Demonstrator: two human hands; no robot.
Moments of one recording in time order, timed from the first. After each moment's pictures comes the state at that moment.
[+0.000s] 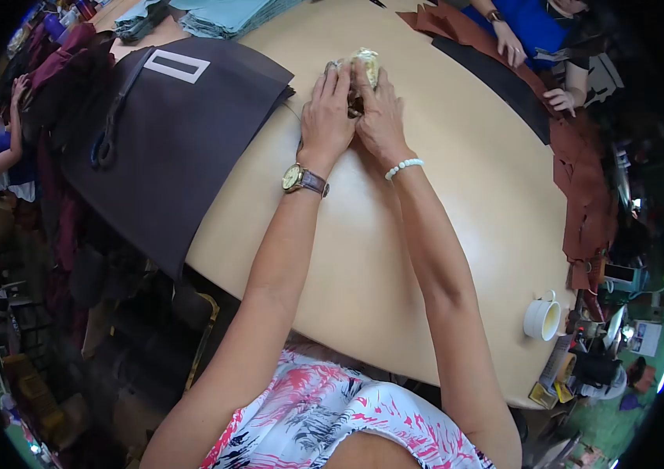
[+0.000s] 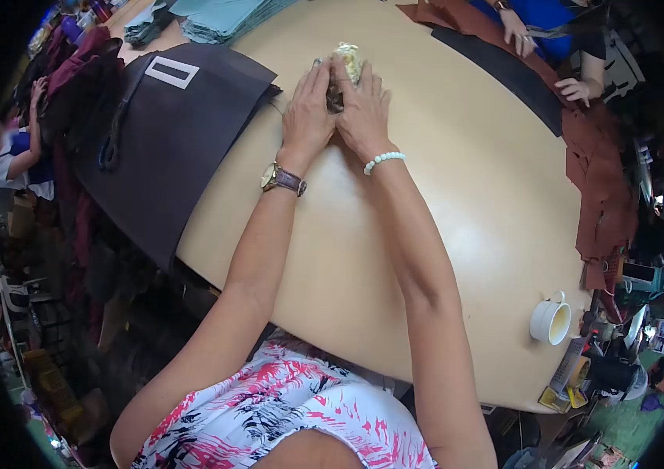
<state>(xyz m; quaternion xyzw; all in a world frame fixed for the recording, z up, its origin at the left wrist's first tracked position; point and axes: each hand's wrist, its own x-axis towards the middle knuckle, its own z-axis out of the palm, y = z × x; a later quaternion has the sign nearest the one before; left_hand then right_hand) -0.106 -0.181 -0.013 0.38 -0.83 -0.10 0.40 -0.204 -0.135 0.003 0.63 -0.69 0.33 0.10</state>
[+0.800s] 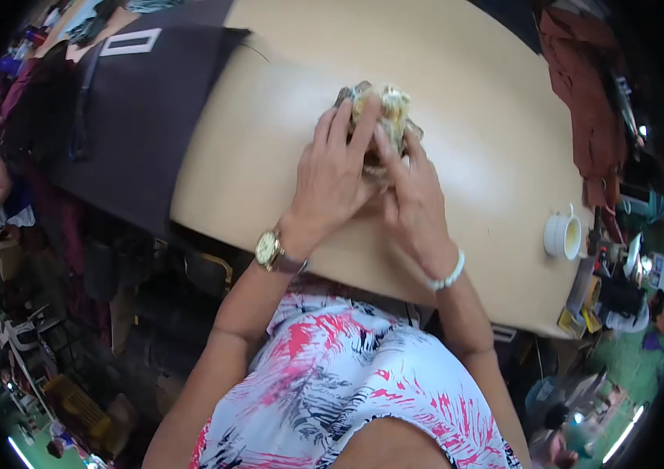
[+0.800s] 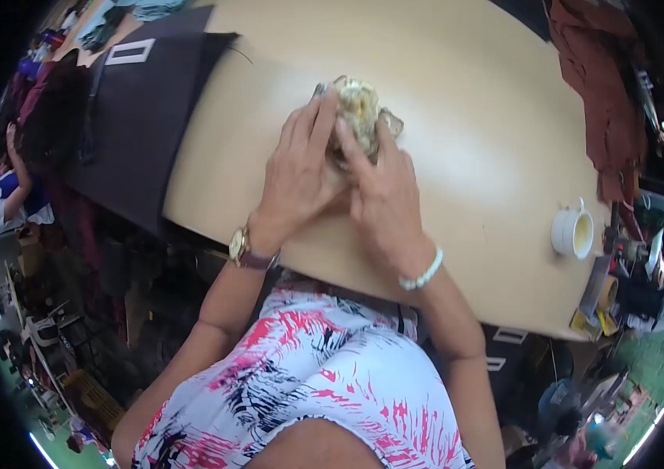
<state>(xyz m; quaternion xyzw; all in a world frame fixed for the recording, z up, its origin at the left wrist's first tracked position) -0.032 -0.017 0.025 0.23 -0.89 -0.22 0.32 -0.134 0.089 0.036 0.60 -0.74 0.30 -0.03</state>
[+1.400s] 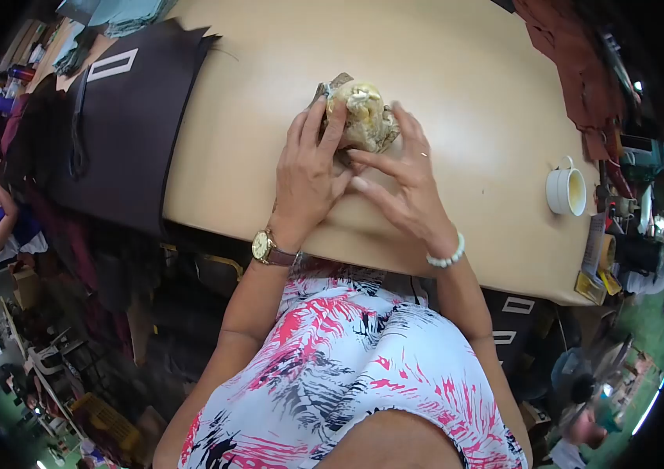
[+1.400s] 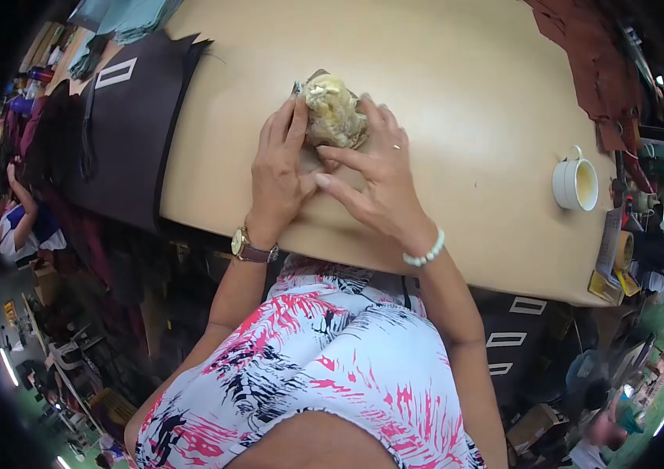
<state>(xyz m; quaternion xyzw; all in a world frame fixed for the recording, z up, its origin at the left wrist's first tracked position) -0.018 0.009 0.012 0.21 -0.90 -0.22 0.31 -0.138 0.128 0.031 0.58 -0.71 0.41 -0.07</state>
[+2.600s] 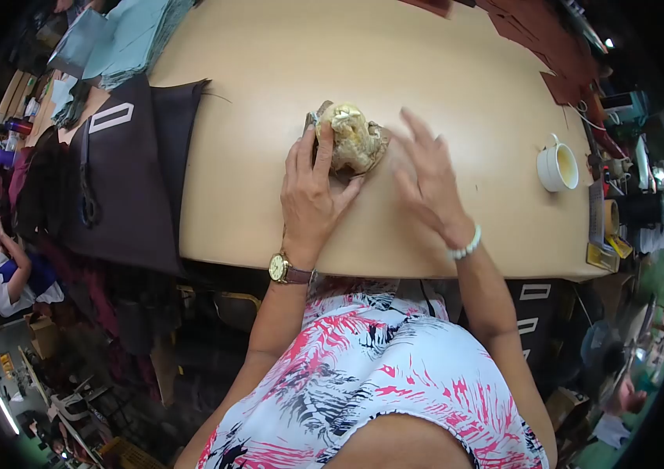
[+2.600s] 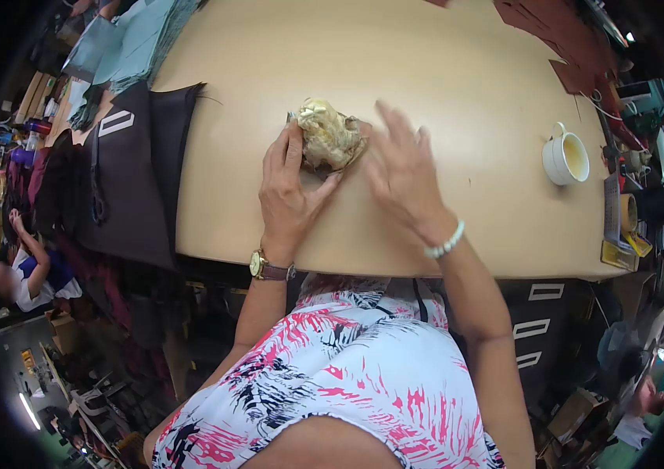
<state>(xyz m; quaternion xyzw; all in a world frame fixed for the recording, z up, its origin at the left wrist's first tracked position) -0.022 0.012 0.018 0.23 -0.89 -0.21 0.33 -0.162 0.139 0.032 0.54 -0.79 0.29 0.00</state>
